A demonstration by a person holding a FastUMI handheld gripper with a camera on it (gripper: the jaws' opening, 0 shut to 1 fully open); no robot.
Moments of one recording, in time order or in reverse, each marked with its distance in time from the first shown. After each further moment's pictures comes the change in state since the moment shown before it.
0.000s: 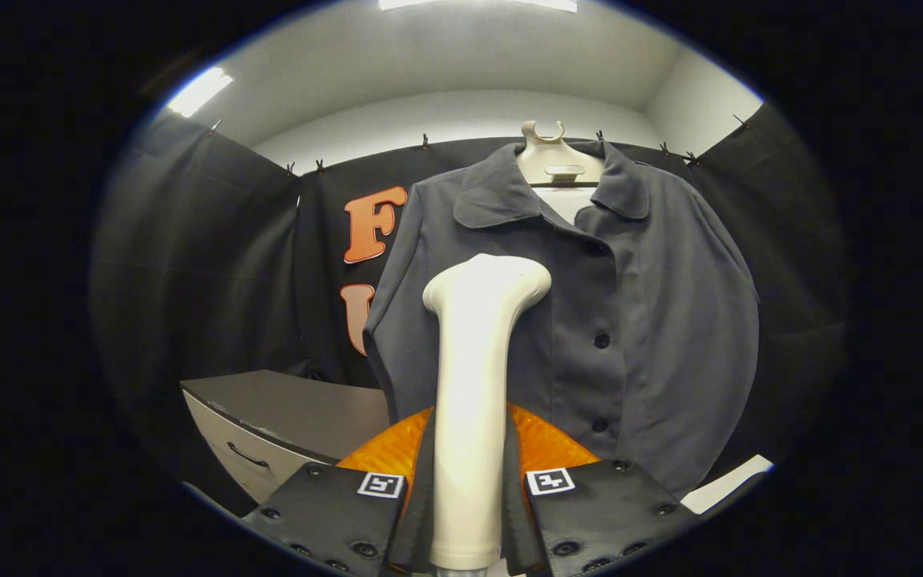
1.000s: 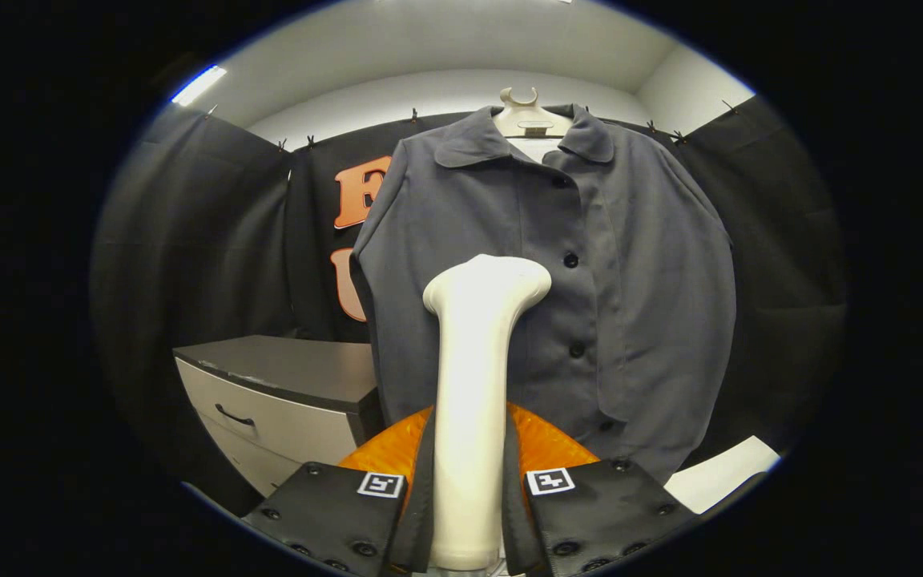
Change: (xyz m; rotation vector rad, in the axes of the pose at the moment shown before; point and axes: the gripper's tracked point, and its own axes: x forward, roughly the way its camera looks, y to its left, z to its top) arm -0.042 -0.017 -0.075 0.013 0.110 -0.037
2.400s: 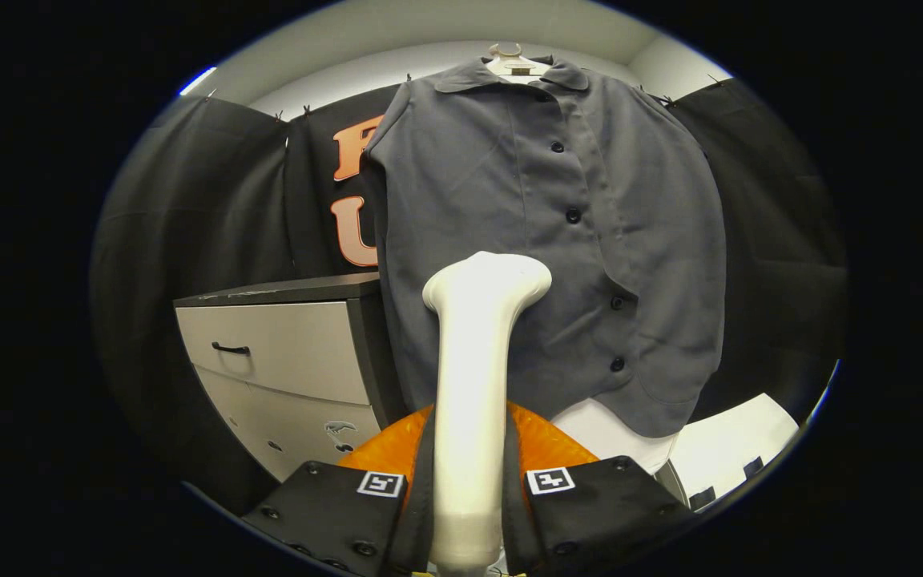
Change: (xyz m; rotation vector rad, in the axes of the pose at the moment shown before) arm -0.036 0.005 -0.118 0.032 0.135 -0.010
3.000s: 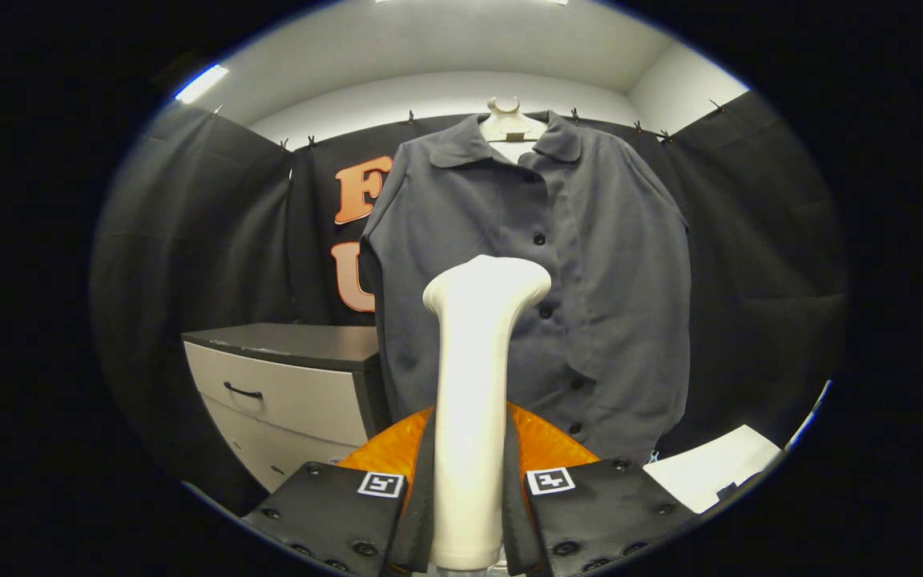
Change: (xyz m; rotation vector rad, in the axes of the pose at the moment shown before) arm -0.046 -0.018 0.105 -0.029 -0.167 -0.024
